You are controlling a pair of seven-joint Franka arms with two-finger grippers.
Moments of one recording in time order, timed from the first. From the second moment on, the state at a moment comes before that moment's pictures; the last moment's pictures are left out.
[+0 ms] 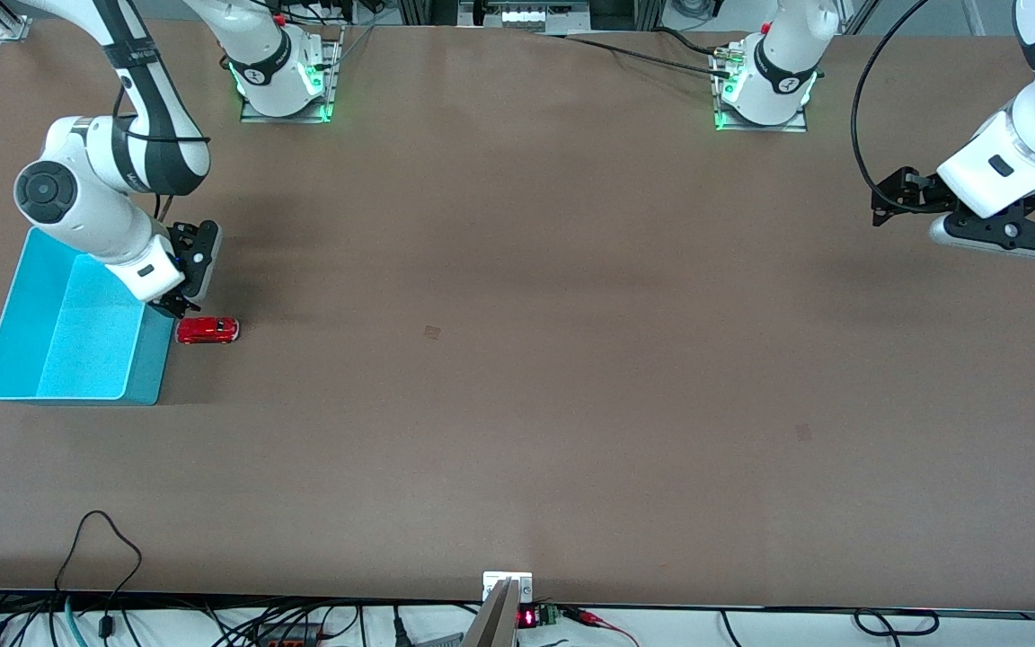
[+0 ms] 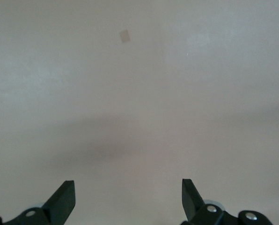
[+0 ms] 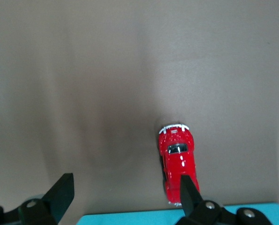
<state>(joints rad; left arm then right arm) -0.03 -0.06 -0.03 -1.80 0.04 1.64 0.11 -0.19 0.15 0.16 -2.33 -0.13 2.43 -1.41</state>
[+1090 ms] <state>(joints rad) -0.02 -0.08 -0.03 -1.76 0.04 1.60 0.12 -0.25 0.35 0.15 -2.33 -0.32 2.78 -1.45</state>
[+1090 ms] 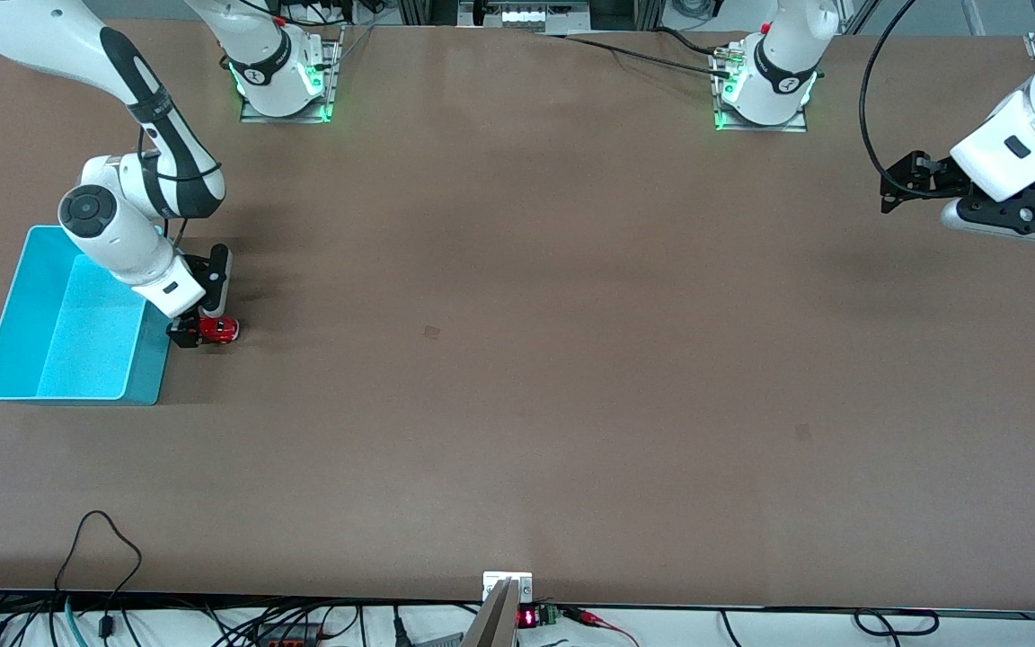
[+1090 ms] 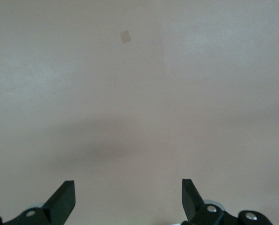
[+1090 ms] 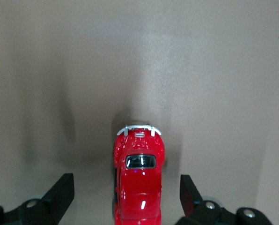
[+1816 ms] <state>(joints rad) 0.00 -0.11 -0.03 -1.76 0.04 1.57 0.12 -0.26 0.38 0.14 -2.32 -0.32 2.80 -1.45</state>
